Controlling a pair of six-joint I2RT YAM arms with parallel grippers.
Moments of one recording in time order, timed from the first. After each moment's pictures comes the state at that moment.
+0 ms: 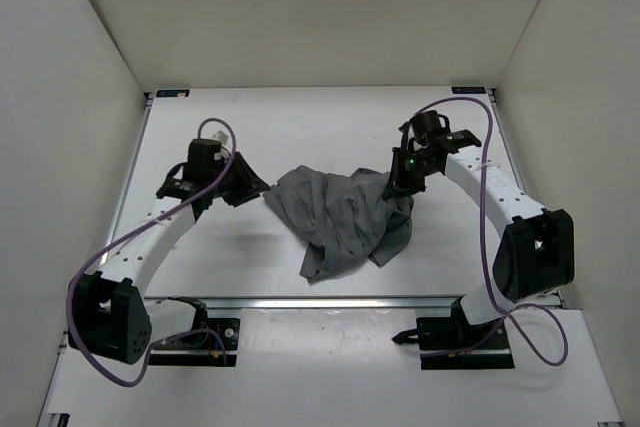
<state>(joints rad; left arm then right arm) -0.21 1.21 0.89 -0.43 0.27 -0.77 0.29 1.54 1.26 -0.86 -0.34 0.39</state>
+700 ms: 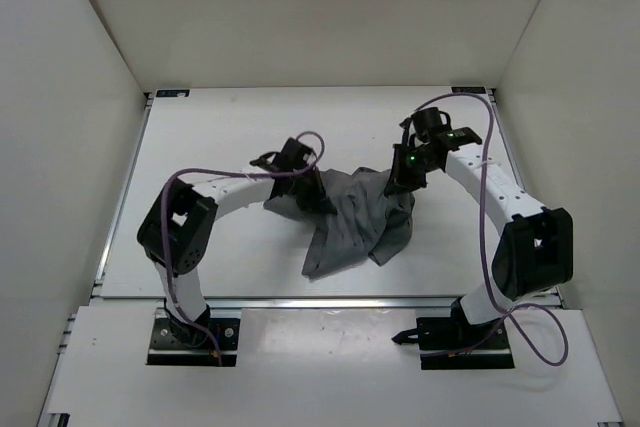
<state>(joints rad) -0.63 1.80 1.08 -0.30 0.39 -0.93 0.30 1.56 1.28 -0.85 -0.32 0.37</state>
